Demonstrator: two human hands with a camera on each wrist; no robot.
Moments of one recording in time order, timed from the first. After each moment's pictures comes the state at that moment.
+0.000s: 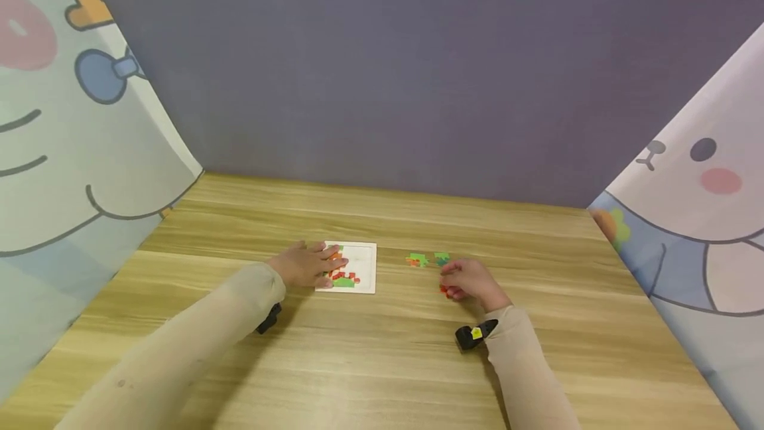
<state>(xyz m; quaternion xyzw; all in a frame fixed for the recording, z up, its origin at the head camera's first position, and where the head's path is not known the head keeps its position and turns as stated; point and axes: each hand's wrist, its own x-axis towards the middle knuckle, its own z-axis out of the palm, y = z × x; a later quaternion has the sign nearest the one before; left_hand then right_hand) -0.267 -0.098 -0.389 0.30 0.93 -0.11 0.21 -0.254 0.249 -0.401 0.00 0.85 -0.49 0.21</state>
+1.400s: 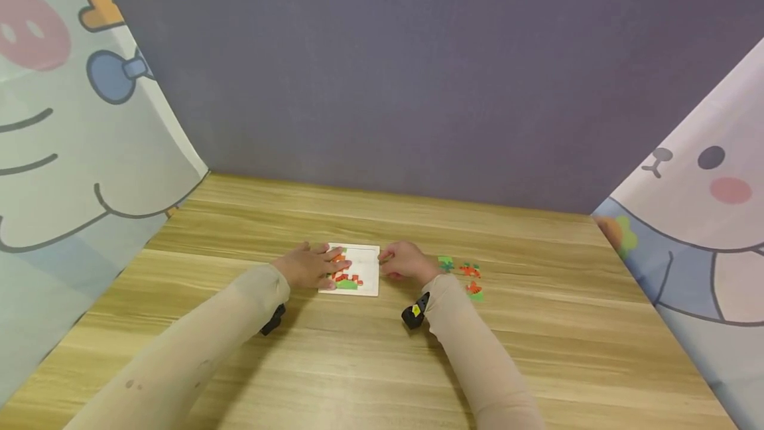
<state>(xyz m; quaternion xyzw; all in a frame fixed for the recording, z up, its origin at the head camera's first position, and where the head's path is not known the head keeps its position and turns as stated) -0.268 -0.095 -0.388 0.29 0.92 -0.13 0.22 -0.294 0.140 -0.396 -0.14 0.89 -0.38 0.21</state>
